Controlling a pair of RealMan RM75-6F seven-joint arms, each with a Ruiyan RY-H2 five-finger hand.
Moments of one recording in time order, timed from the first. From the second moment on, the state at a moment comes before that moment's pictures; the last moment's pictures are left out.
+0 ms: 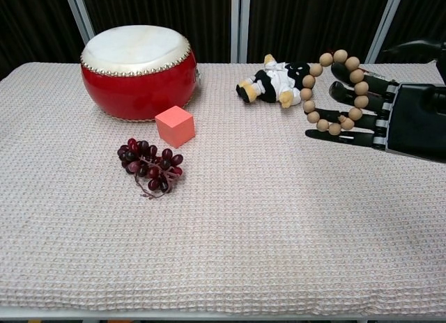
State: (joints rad) left arm -0.12 -1.14 -0.03 -1.59 1.44 1.38 0.05; right arm 0.74 -1.38 -0.26 -1.19 -1.89 1.31 2.49
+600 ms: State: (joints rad) left arm -0.12 -1.14 -0.02 -1.59 1.43 1.37 0.05; right arm 0.80 -1.43 -0.23 -1.24 -1.82 1.28 2.51
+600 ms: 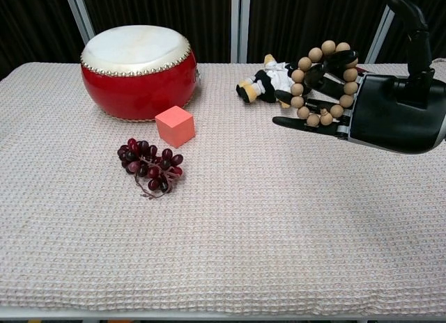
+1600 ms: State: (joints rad) left arm -0.13 -1.15 -0.02 -1.57 1.42 1.35 0.04; right arm 0.72 -1.40 -0.13 -1.40 -1.62 1.12 1.82
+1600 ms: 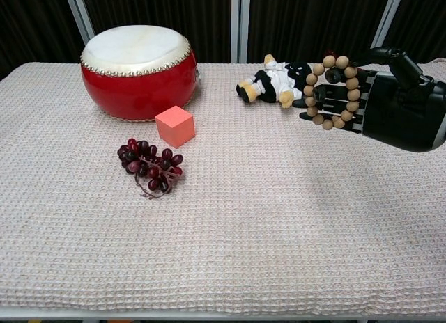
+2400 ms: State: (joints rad) left arm -0.13 -1.15 -0.02 -1.58 1.42 1.35 0.05; right arm 0.67 -1.37 -0.11 -1.36 -1.66 1.17 1.79
